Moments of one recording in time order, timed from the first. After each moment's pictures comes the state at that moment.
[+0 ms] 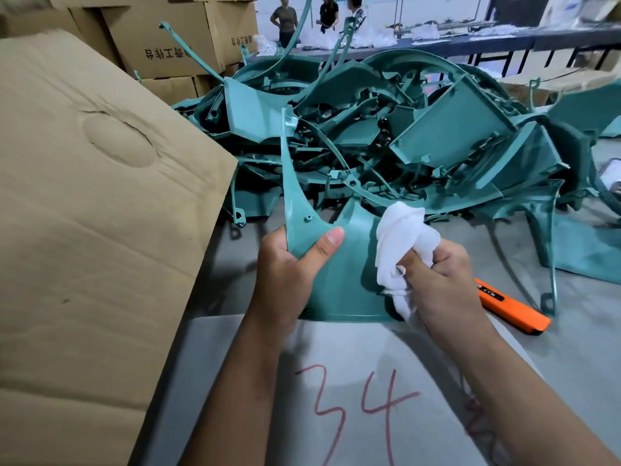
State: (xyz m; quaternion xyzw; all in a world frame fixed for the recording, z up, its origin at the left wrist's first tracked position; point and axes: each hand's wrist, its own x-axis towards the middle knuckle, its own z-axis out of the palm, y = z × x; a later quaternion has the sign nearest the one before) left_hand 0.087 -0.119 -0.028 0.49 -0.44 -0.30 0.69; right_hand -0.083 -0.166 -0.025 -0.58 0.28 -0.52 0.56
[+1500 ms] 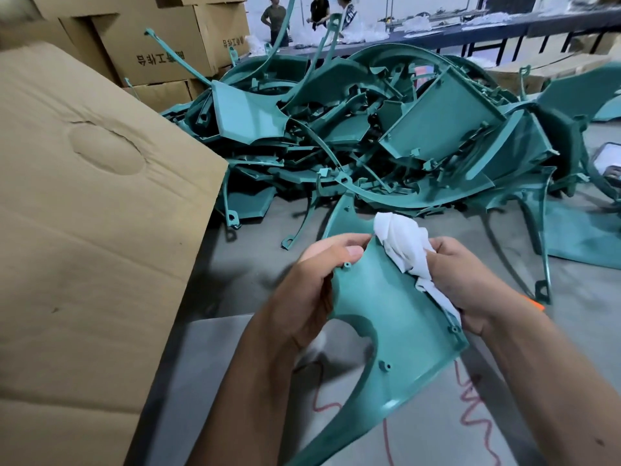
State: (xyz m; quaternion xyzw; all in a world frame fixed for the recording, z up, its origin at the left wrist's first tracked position) left_hand 0.066 -0.121 -0.022 0.41 -0.41 -0.58 0.57; right_hand -0.119 -0.195 -0.023 -0.57 0.39 -0.30 0.66
